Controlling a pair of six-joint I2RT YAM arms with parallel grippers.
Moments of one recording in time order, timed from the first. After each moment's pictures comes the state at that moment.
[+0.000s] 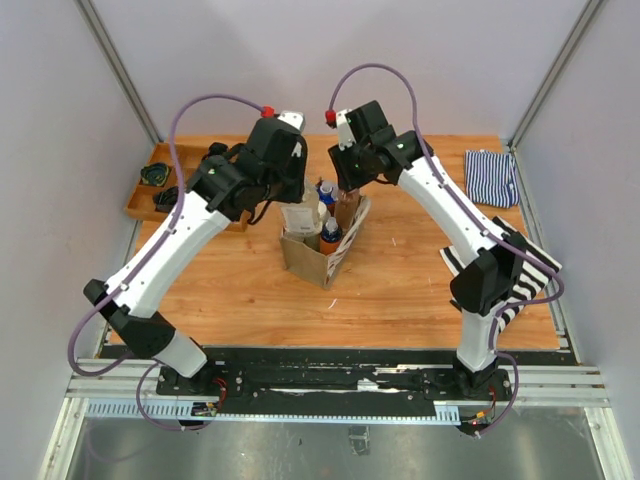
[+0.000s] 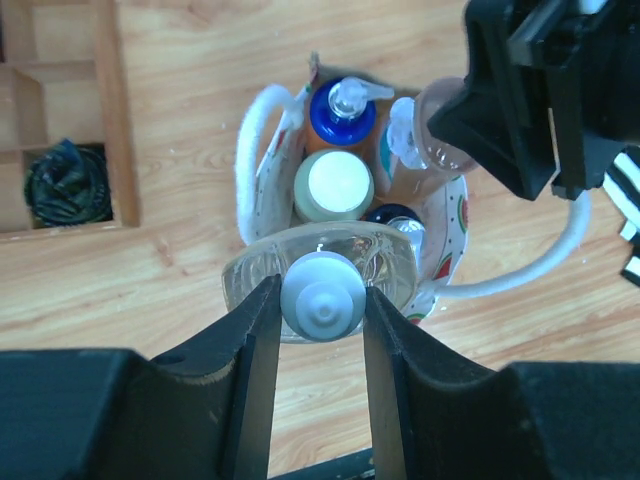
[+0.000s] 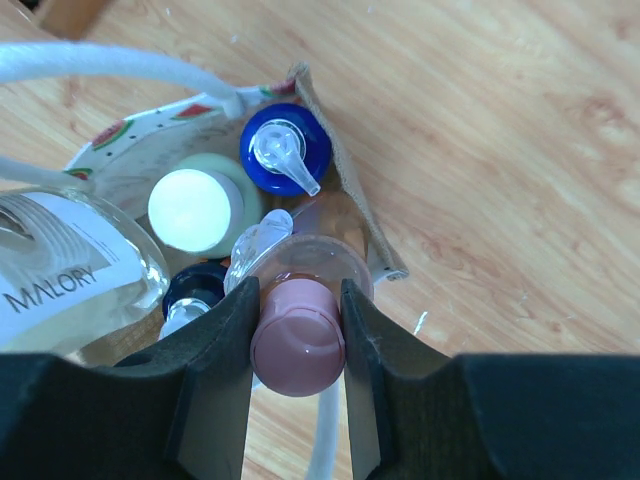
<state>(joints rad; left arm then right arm) -0.72 1.54 1.83 -1.00 -0.31 -0.36 0.60 1.91 2.02 -0.93 -0.03 -0.01</state>
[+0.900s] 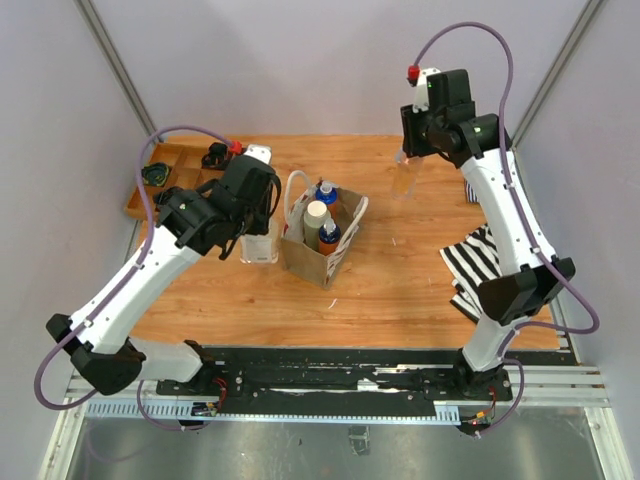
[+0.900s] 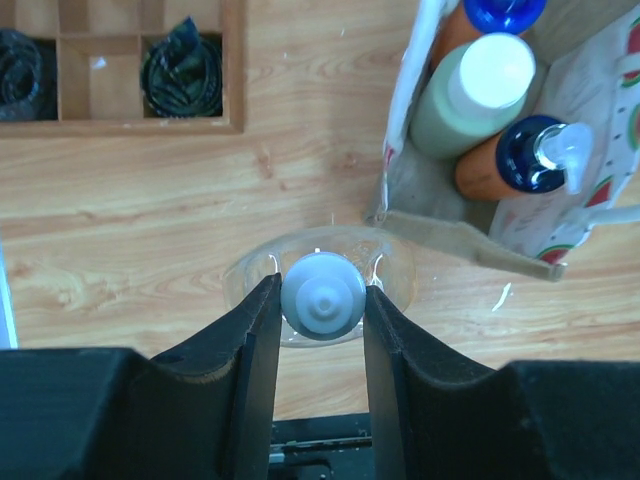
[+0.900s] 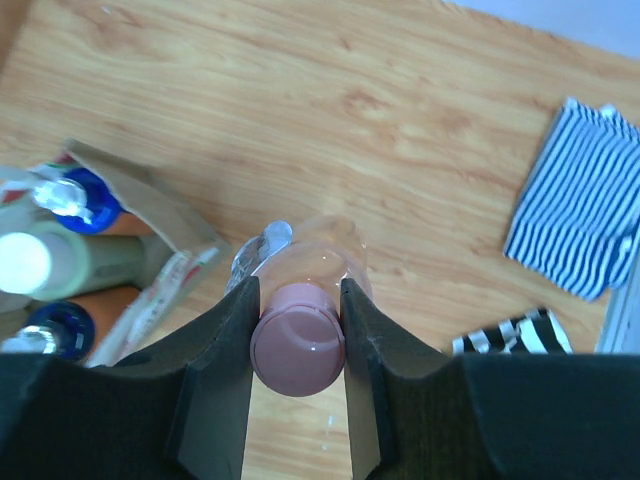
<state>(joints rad) -0.72 1.29 1.62 -1.12 -0.48 -0.37 0.36 1.77 2.16 -1.01 0.06 -0.01</state>
